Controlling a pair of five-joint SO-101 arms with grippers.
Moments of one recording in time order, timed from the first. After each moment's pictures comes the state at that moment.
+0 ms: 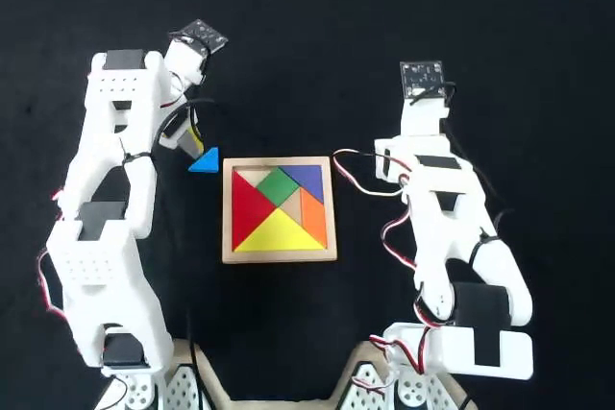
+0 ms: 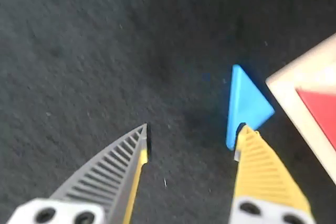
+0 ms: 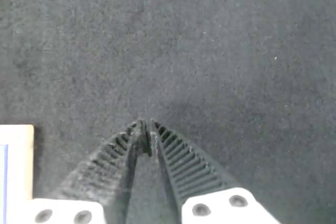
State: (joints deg) left arm -6.7 29.5 -17.8 75.1 -39.7; right arm 4.6 -5.2 46.0 24.0 6.6
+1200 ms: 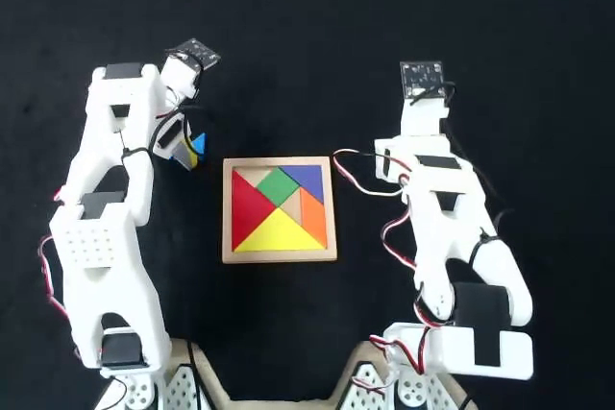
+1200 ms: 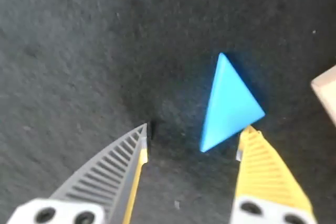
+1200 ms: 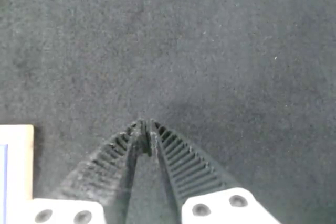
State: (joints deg) left arm -9.1 37.1 -18.9 72.4 -41.1; right arm 4.6 -5.2 46.0 24.0 6.6
